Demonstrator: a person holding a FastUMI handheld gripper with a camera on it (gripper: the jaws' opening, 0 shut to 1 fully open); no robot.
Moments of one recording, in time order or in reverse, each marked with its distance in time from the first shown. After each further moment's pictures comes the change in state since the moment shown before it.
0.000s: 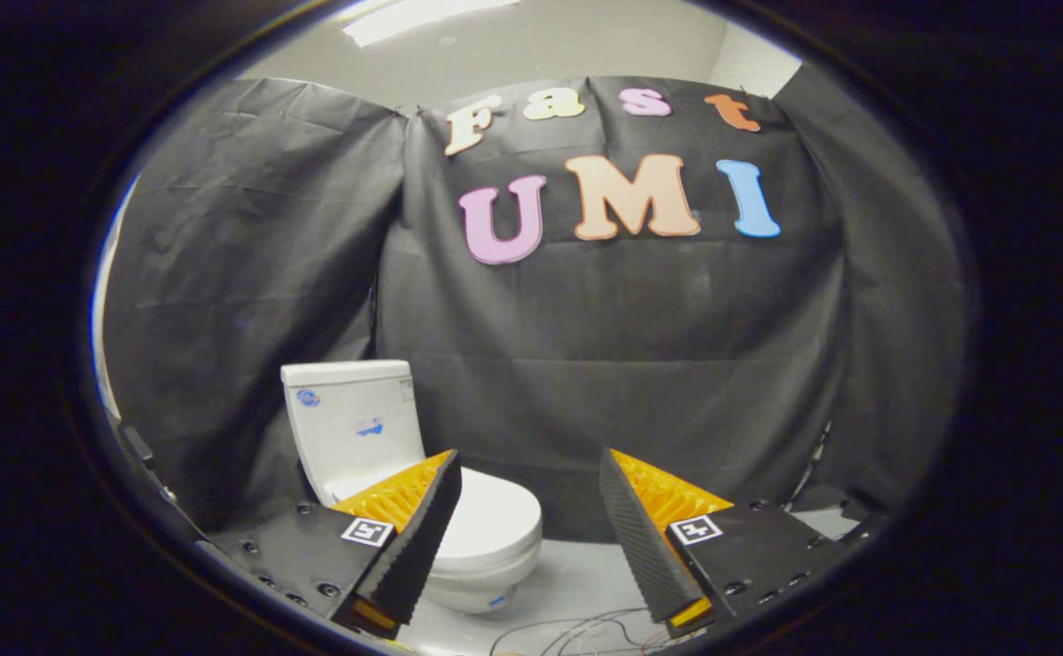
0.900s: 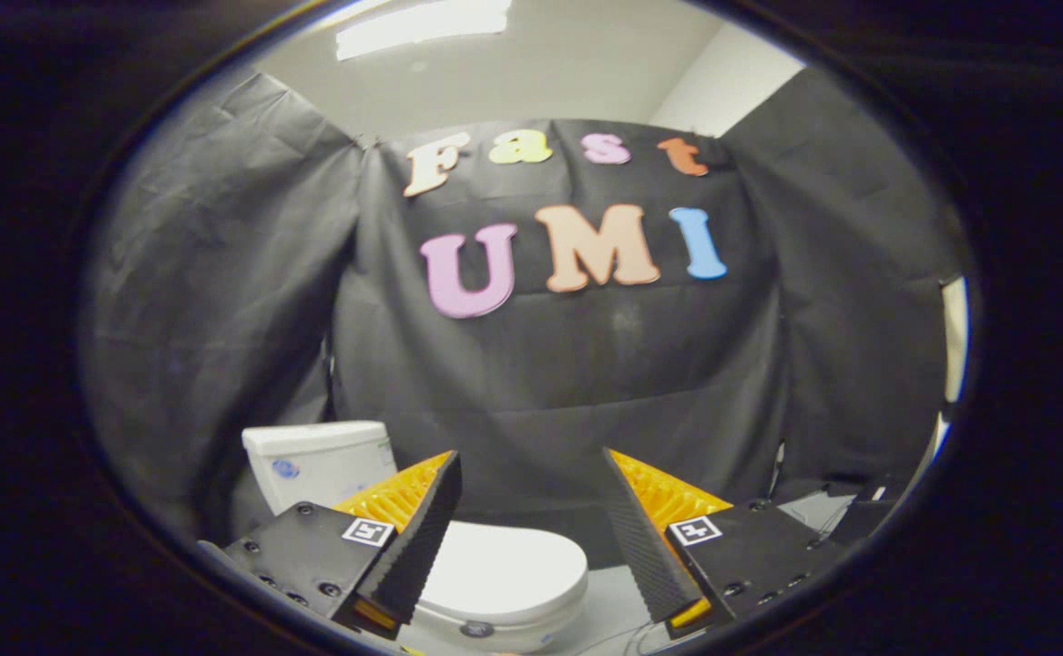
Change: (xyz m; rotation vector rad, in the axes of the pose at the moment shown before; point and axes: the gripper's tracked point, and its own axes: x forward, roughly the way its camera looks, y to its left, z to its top) arm 0.000 0.097 0.044 0.104 -0.200 -0.345
